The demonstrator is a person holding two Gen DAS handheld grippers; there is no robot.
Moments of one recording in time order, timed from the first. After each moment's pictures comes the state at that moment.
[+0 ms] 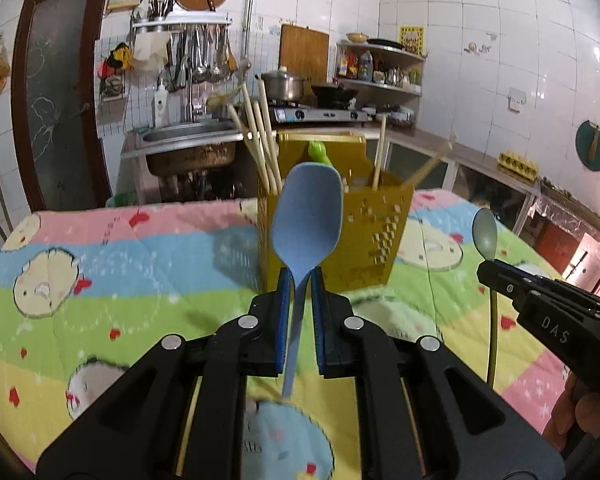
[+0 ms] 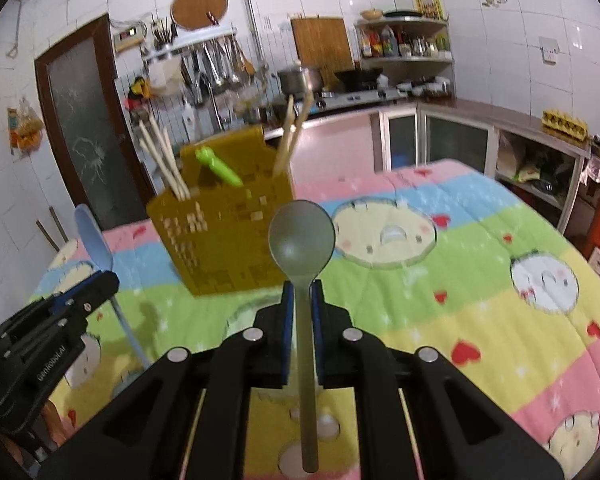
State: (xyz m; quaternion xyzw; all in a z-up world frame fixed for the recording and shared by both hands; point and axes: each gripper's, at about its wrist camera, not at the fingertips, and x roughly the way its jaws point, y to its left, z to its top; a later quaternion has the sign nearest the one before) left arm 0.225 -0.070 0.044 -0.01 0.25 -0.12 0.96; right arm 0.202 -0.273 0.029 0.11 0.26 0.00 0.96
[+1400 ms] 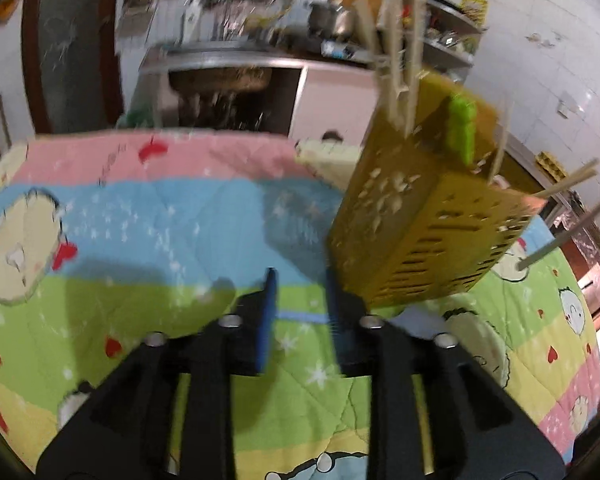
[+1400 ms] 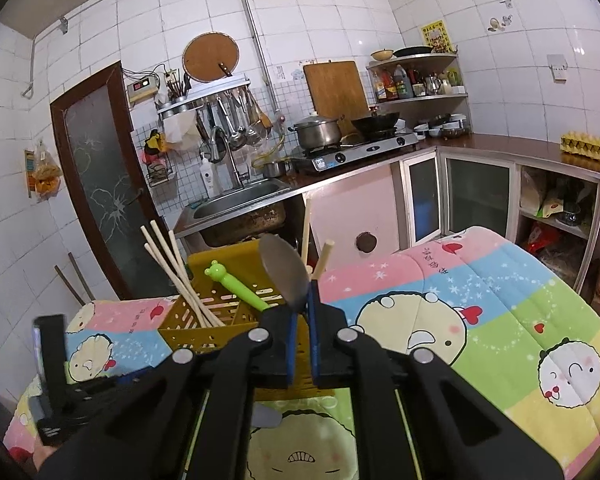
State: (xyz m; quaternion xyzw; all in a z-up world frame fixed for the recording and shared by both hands) left arm 0.335 -0.013 -0.009 -0.08 0.40 -0.07 0.91; right arm 0.252 -0.293 0.075 0.13 0.18 0.03 0.97
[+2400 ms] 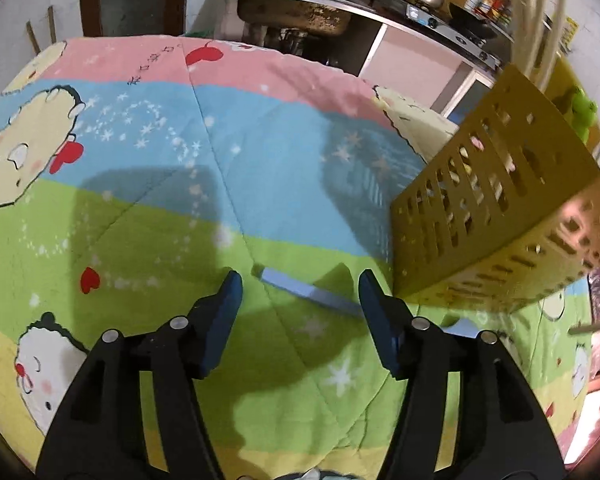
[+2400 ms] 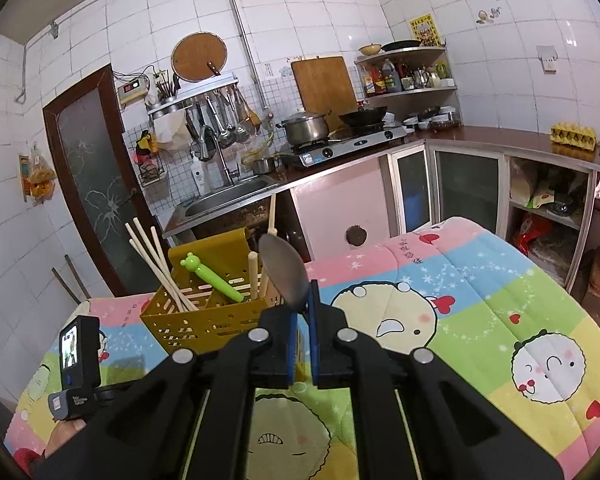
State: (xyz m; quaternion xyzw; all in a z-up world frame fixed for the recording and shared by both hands) left arm 0.357 -0.006 -0.049 -0.16 0.49 0.03 0.86; right arm 0.240 -0.325 0.063 0.15 0.20 0.02 0.97
